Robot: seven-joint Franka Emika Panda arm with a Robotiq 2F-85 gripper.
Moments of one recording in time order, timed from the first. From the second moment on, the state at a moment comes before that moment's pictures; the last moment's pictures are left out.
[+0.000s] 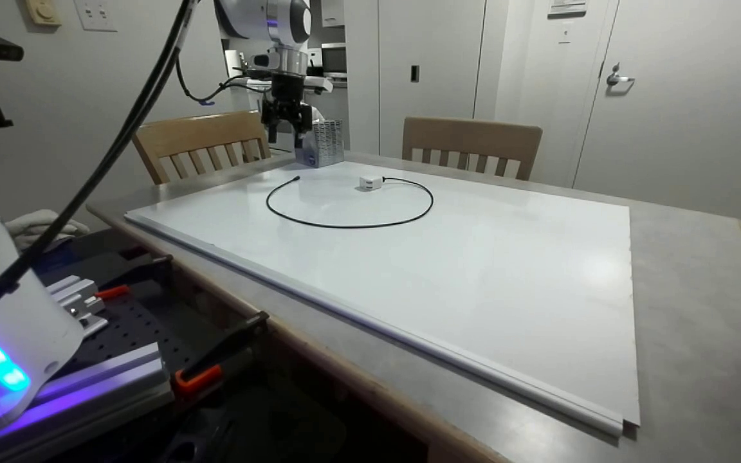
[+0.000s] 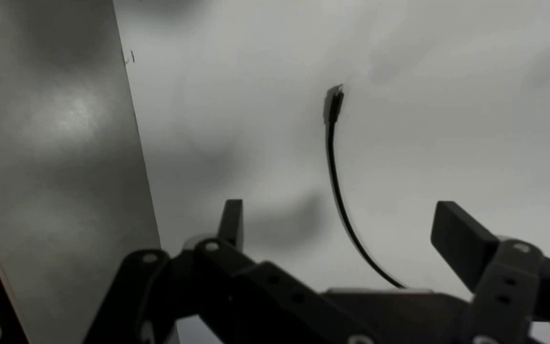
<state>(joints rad) -0.12 0.85 0.69 -1.52 -0.45 2.03 -2.59</state>
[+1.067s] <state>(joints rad) 0.06 0.84 0.52 -1.52 -0.29 2.04 -2.60</state>
